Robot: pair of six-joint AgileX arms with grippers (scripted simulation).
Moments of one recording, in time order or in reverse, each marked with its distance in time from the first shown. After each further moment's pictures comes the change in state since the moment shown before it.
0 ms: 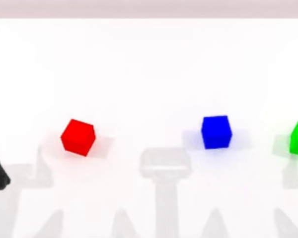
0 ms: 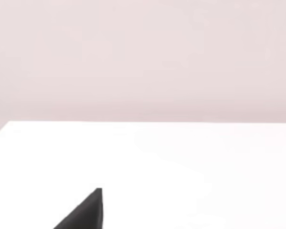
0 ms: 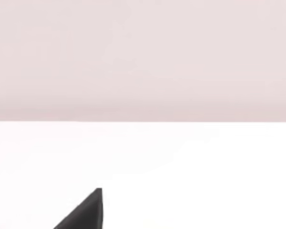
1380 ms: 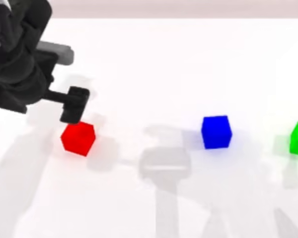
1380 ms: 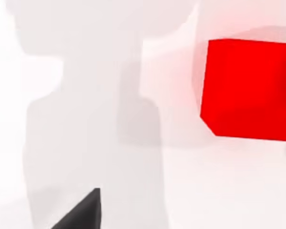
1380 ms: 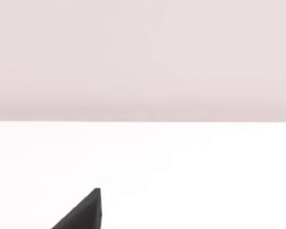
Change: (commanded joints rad) left arm -0.288 1.695 1.291 -0.963 0.005 0.007; right arm 0.000 0.000 0.000 0.000 0.000 0.000
